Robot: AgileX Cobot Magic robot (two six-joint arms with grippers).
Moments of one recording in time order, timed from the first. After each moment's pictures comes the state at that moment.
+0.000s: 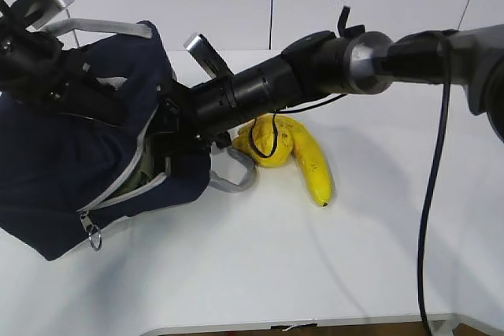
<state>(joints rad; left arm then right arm) -0.11 1.70 -1.18 -0.89 0.97 0.74 0.44 2.37 -1.80 1.39 1.00 -0.75</state>
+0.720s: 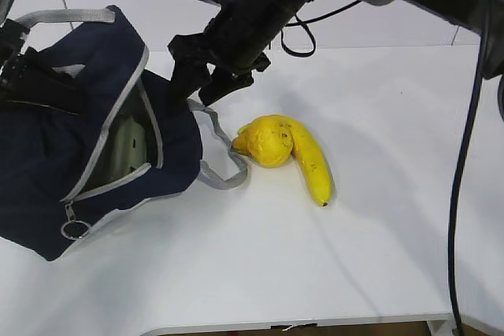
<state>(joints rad) 0.07 1.70 -1.18 -0.99 1.18 0.73 0.44 2.34 -2.25 0.61 1.22 -0.33</state>
